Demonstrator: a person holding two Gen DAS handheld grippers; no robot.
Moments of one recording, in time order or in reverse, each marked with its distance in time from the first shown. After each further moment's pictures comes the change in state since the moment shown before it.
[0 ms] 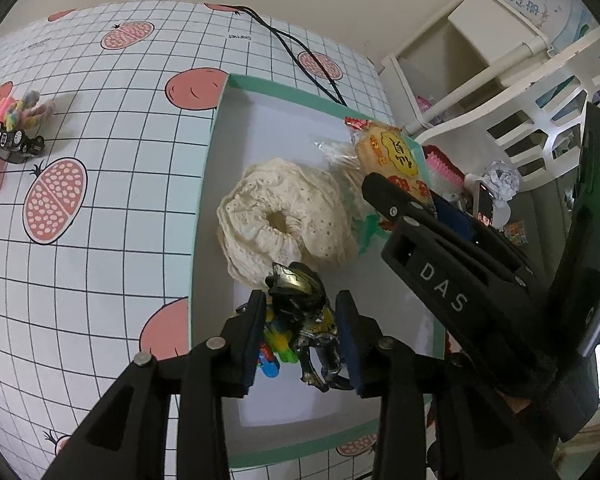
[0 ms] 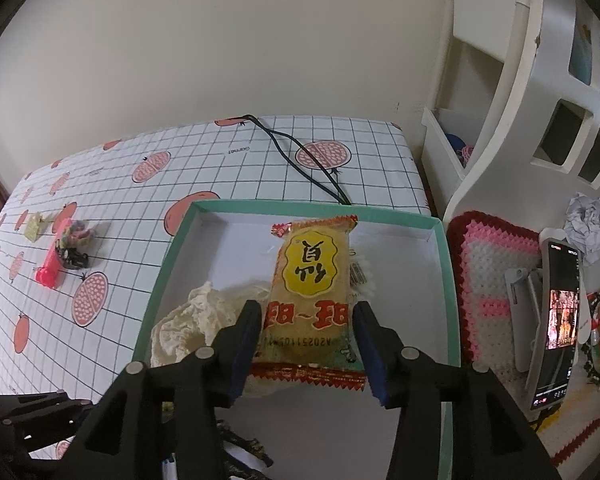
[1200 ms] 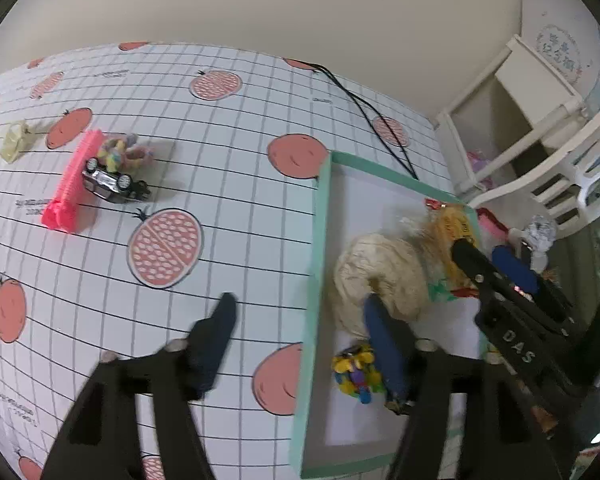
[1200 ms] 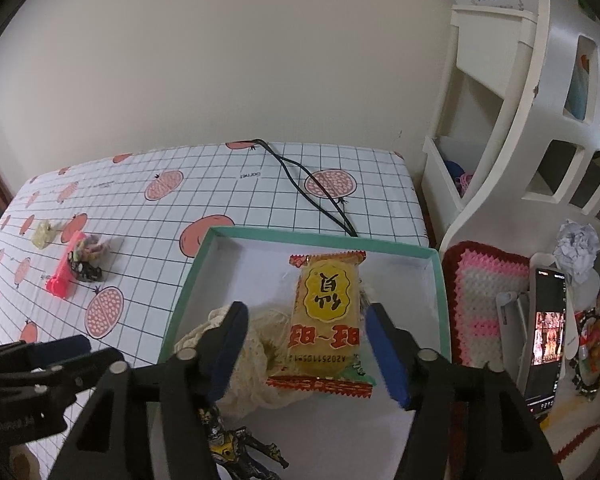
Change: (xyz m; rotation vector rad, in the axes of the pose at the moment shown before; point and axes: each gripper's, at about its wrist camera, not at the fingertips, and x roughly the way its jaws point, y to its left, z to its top) left arm -0.038 0.048 0.024 -0.056 -0.150 0.185; right arm -0.022 0.013 0.011 -0.027 -0.056 -0.019
